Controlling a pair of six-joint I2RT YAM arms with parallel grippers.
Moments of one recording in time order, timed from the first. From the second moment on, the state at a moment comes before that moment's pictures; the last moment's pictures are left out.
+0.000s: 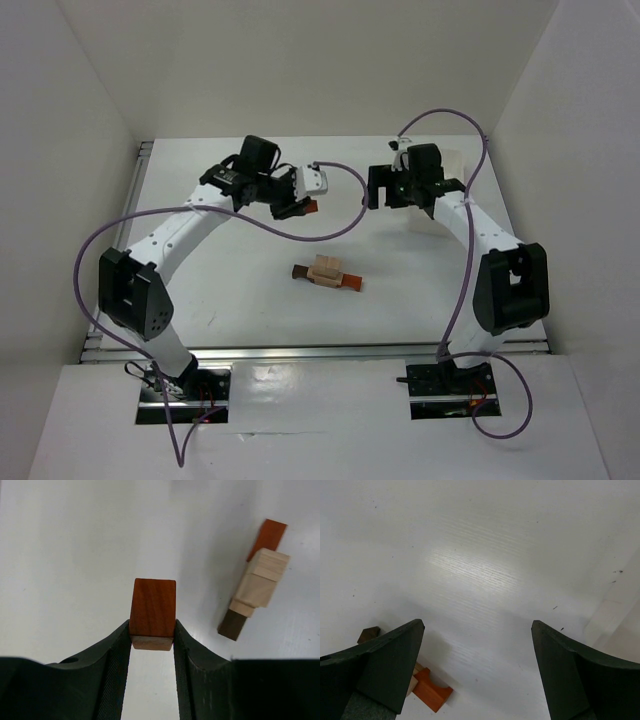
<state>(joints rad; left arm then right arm) -0.45 1.67 1.55 -0.66 0.52 0.79 0.21 1.63 1.26 -0.33 -0.28 0.14</state>
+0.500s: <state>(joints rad) -0.60 1.55 1.50 -0.84 0.60 0.96 0.21 1.53 1.17 -0.34 -0.25 0.15</state>
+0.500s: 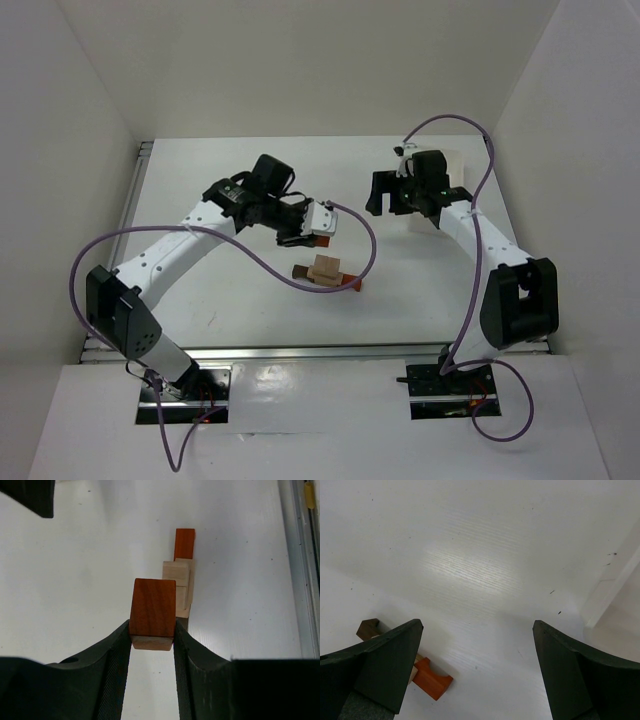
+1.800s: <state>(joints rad) -0.69 1.76 1.51 -0.84 0.50 0.97 0.21 1.51 1.15 -0.38 -0.22 0.14</state>
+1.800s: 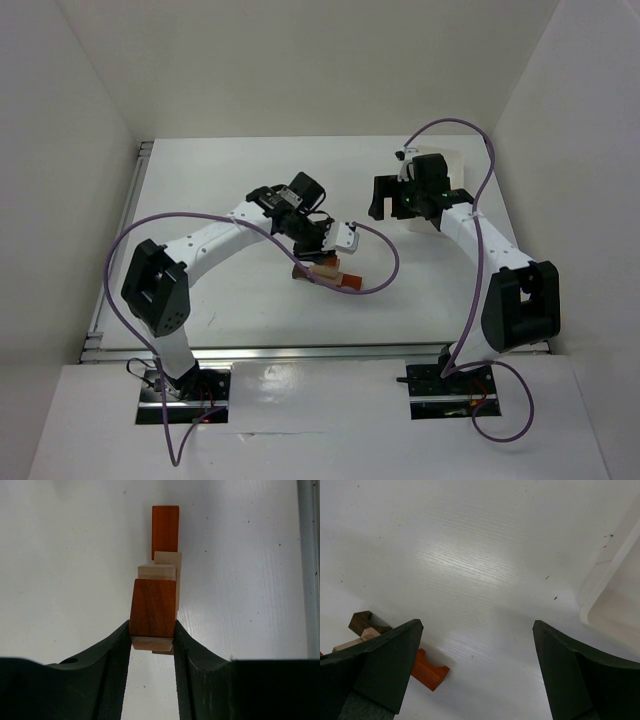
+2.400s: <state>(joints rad) -0.71 1.77 1.51 -0.82 0.47 0.99 0.21 1.51 1.15 -0.39 -0.22 0.14</state>
